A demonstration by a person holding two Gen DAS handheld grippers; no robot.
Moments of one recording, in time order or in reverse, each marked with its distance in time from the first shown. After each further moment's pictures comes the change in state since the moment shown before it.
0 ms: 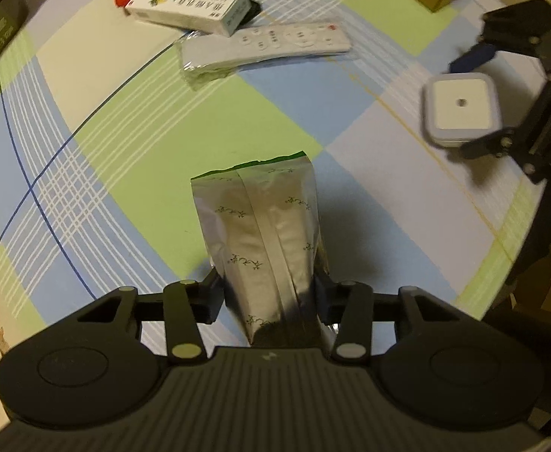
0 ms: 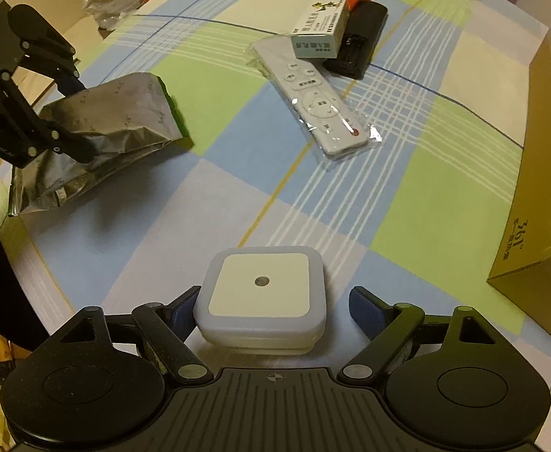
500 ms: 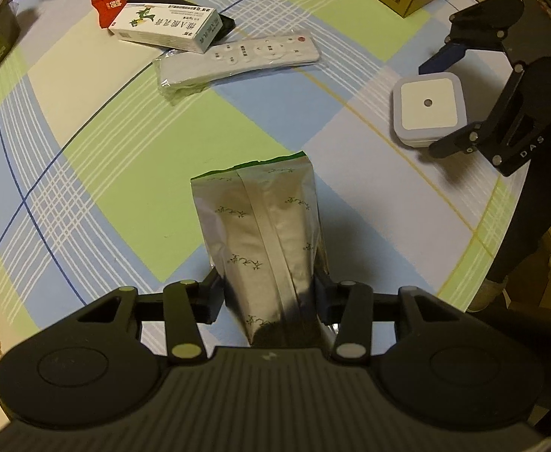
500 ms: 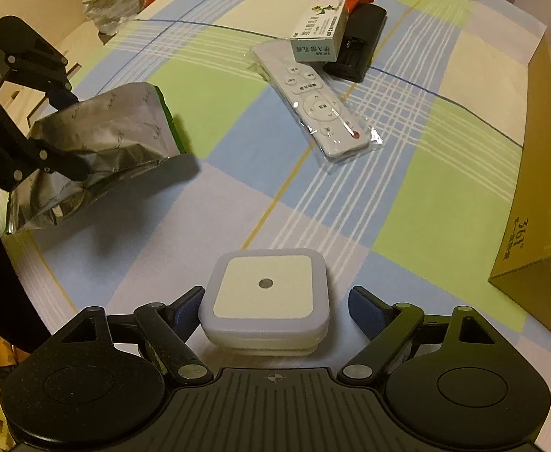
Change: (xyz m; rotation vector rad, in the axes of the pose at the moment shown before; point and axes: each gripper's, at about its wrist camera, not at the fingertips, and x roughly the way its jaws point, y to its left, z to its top) left arm -0.005 -0.015 -0.002 -0.015 -0.035 -0.003; right arm -0.001 0.002 0.003 0.015 -0.010 -0.002
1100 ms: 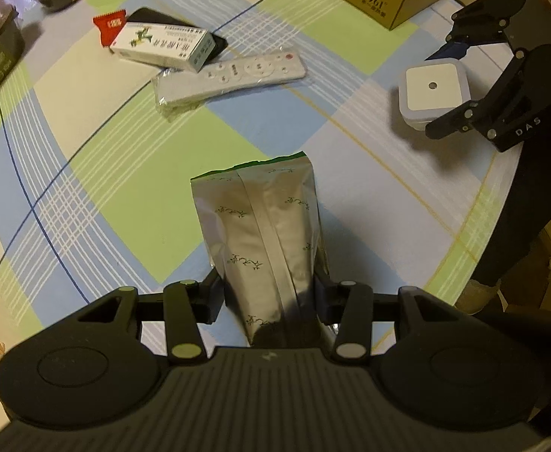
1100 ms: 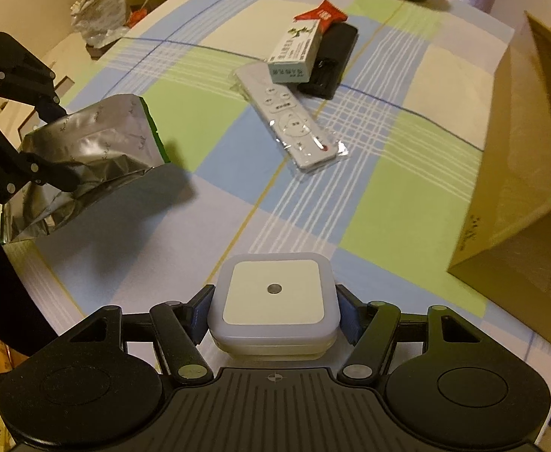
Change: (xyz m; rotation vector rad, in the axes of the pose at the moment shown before) left arm -0.026 -0.016 0.003 -0.031 -0.041 0.019; right arm -0.034 -0.002 -0.005 0.031 -0.034 -0.054
